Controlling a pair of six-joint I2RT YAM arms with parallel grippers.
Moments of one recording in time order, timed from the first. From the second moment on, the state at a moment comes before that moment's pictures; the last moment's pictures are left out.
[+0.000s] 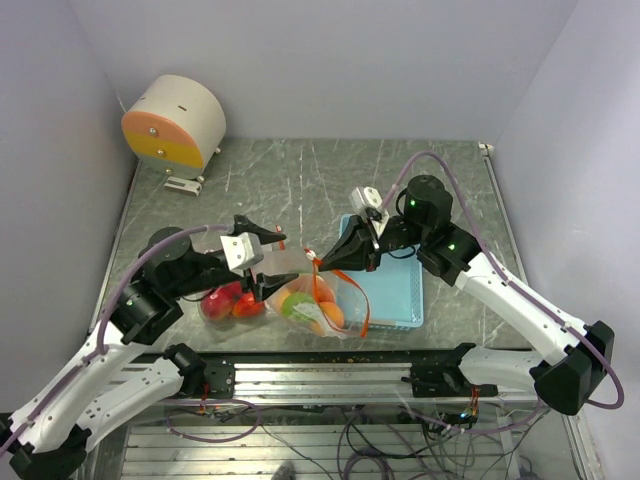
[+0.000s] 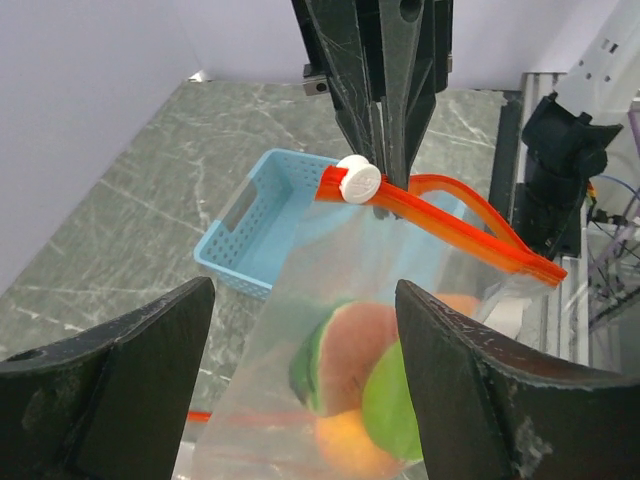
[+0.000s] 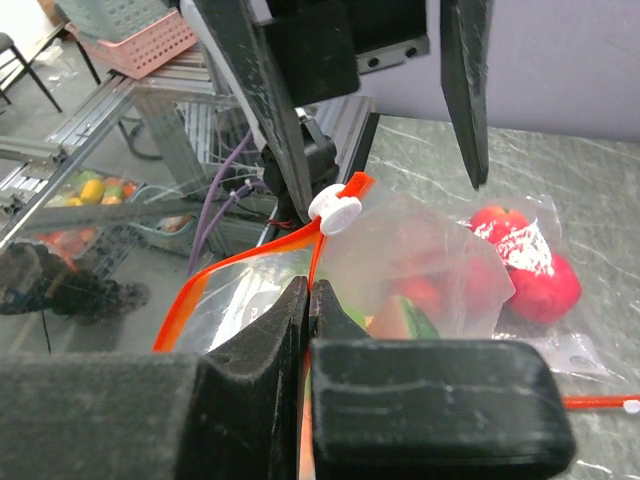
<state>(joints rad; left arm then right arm) -0.70 0.66 0.90 -0.29 0.50 0.22 0.69 1.17 1.08 -0.03 -1.14 -0.07</state>
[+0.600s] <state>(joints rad) -0.70 0.83 0.91 -0.20 0.74 0.24 0.69 1.18 1.08 -0.13 -1.22 -0.17</state>
